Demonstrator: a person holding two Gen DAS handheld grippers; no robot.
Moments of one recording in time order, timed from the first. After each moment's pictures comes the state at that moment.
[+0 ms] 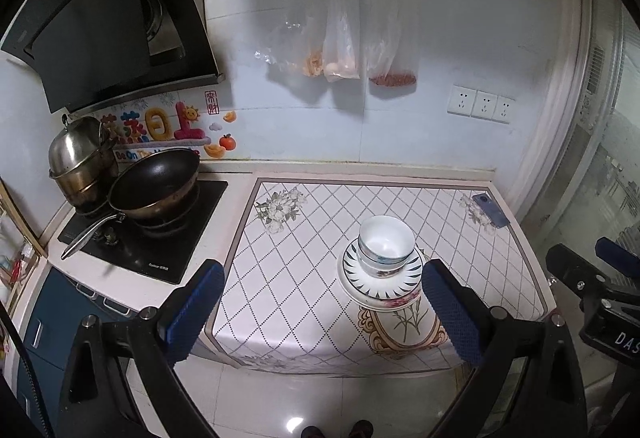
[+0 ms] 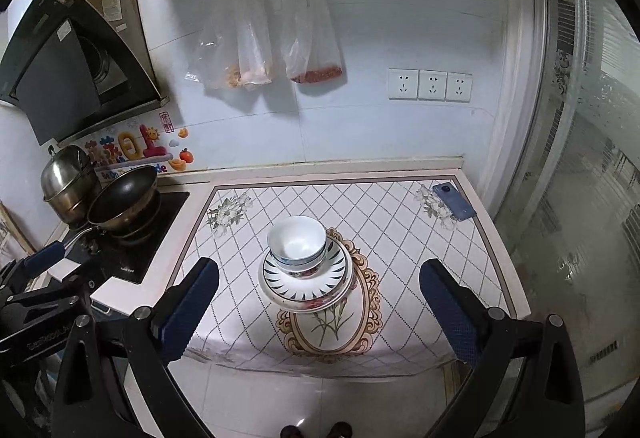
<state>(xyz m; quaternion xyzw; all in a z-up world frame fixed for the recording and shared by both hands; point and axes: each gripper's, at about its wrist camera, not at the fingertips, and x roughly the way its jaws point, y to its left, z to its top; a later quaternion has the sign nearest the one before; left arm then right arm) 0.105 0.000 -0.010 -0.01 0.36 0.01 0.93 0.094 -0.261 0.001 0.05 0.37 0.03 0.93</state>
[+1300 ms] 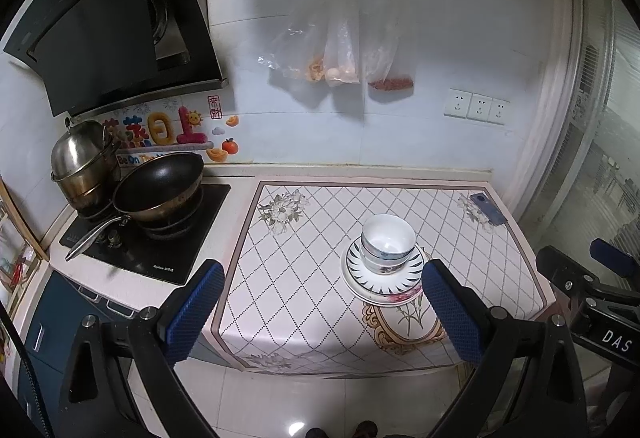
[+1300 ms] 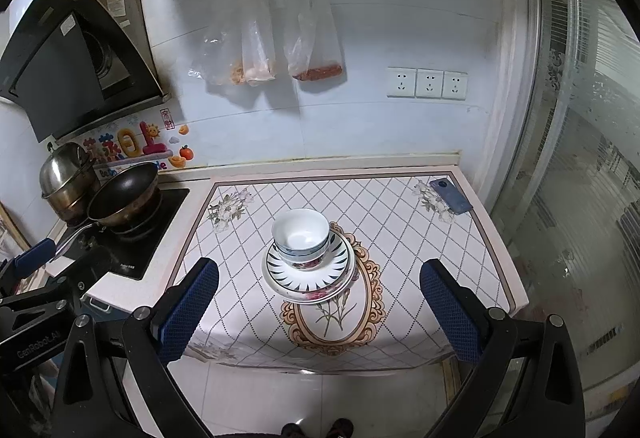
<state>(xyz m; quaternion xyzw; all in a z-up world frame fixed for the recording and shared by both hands) 0.089 0.013 -0.007 -0.01 0.35 0.00 0.94 0.075 -0.248 -0.002 0.05 0.37 0.02 0.93</state>
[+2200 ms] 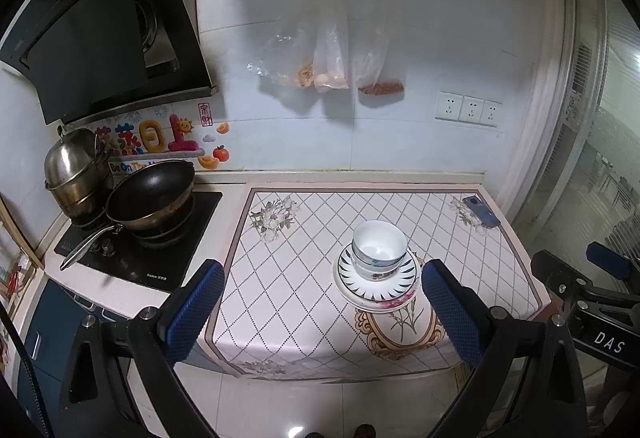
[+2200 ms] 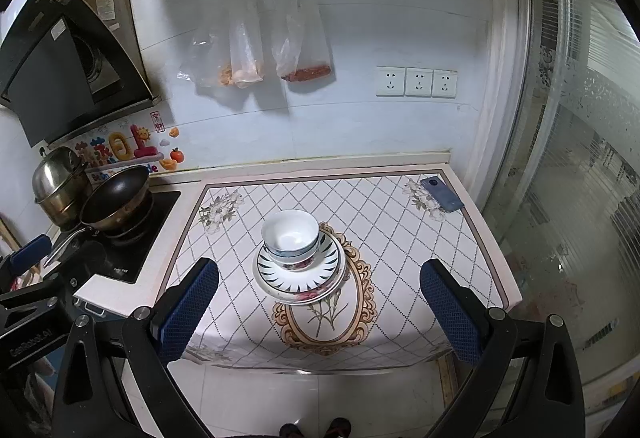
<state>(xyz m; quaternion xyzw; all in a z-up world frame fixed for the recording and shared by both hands) 0.094 0.006 -0.001 0.00 0.34 -0.01 0.94 0.078 -0.256 -0.001 0.05 0.37 0.00 0.93</state>
